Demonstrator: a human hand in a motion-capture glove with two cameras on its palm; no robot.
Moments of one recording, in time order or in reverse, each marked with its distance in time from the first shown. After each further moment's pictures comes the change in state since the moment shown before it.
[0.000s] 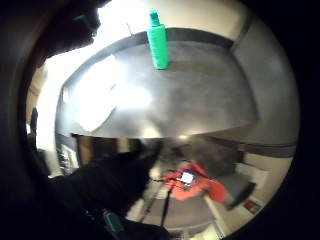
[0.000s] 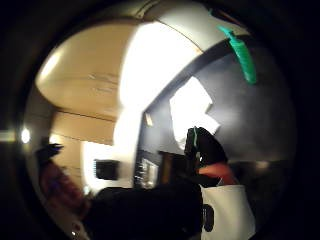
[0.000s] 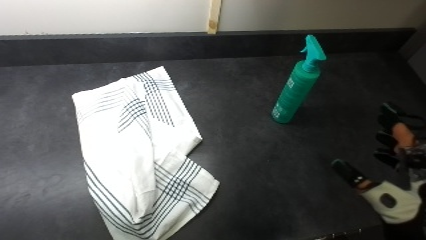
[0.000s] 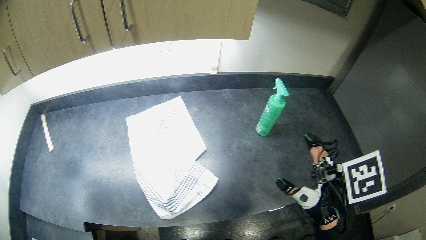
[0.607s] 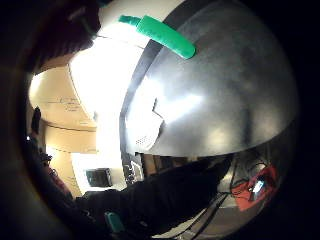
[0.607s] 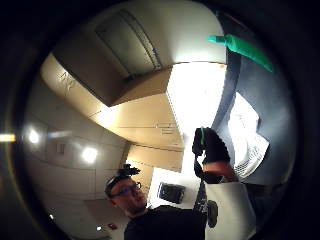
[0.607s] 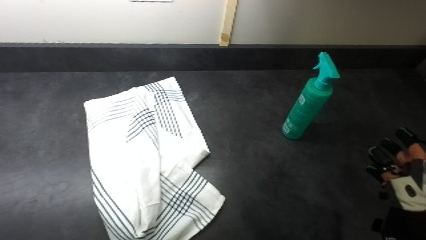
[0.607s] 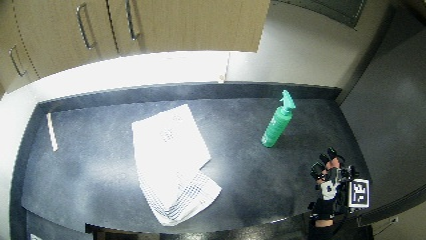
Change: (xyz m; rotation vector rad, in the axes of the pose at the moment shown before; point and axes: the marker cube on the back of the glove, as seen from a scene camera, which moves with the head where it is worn) arm 0.099 0.016 0.026 0.278 -0.860 0.312
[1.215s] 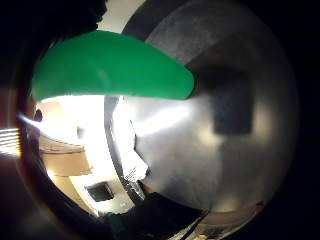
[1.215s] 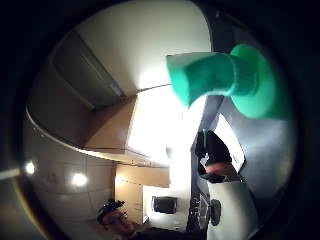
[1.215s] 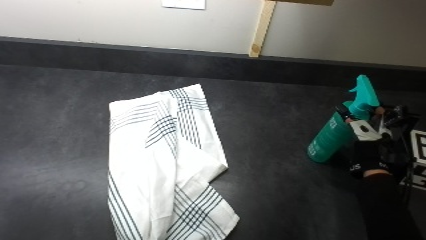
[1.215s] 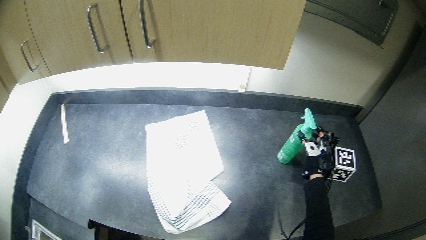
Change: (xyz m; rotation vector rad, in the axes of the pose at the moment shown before) arm 0.065 -0.128 0.008 0.092 0.189 0.142
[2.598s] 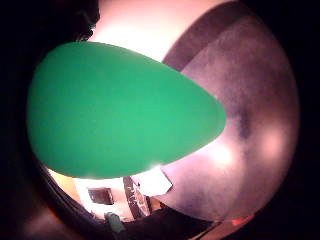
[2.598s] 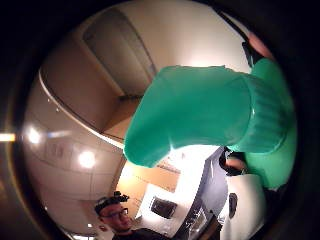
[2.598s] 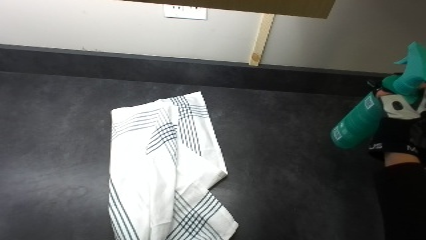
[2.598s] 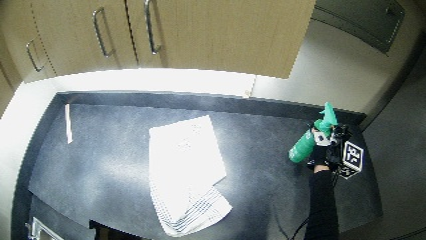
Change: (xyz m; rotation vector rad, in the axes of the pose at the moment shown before) arm -0.051 -0.009 -0.009 0.132 -0.166 -0.141
